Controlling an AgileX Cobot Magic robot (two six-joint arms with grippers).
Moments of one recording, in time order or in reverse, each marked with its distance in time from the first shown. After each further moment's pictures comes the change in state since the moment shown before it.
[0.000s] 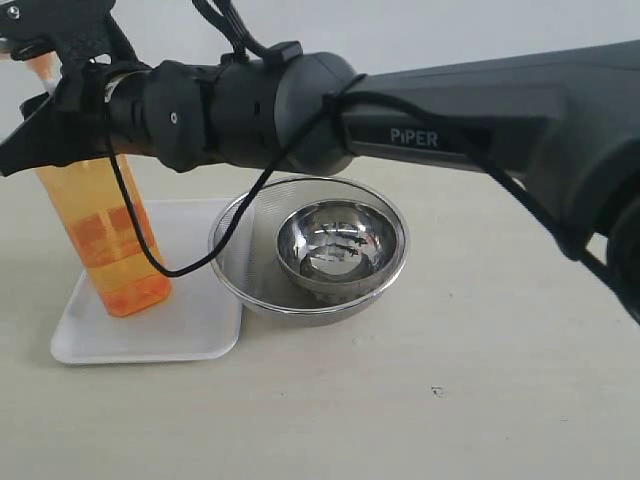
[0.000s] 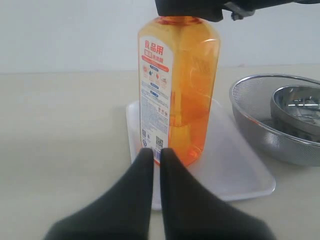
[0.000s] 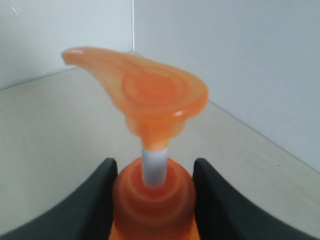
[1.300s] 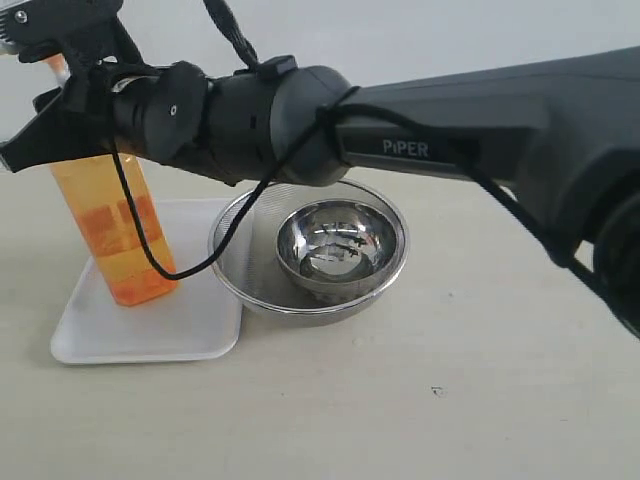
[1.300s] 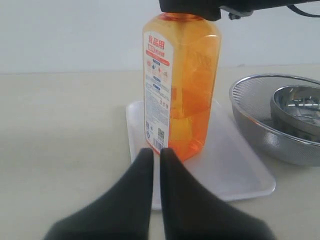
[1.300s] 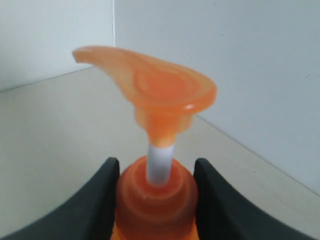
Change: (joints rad) left arm 0.000 0.000 0.000 0.000 0.000 0.000; right arm 0.004 0.007 0.008 0.426 -0.110 -0.435
